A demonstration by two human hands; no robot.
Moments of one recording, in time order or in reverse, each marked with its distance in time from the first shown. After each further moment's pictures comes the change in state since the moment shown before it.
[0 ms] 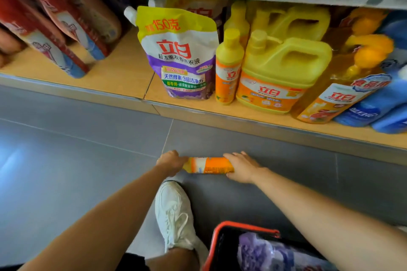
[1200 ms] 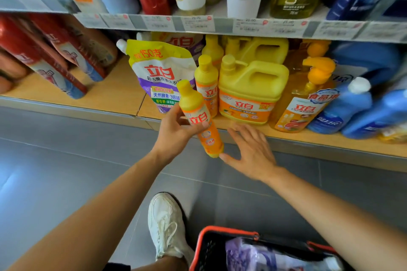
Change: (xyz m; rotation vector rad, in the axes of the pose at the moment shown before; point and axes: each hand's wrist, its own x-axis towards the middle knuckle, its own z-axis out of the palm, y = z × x) left_hand -0.134 0.130 -0.071 -0.724 0.236 0.863; right_hand -0.078 0.020 -0.086 -0.048 0.653 -0.118
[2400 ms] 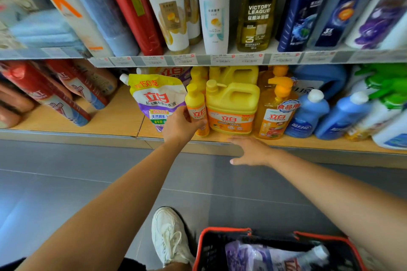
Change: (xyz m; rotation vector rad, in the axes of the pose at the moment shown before) left_hand 0.044 0.030 0.023 0.642 0.119 -0.096; right_hand 0.008 0.018 -0.072 0.221 -0.428 0.120
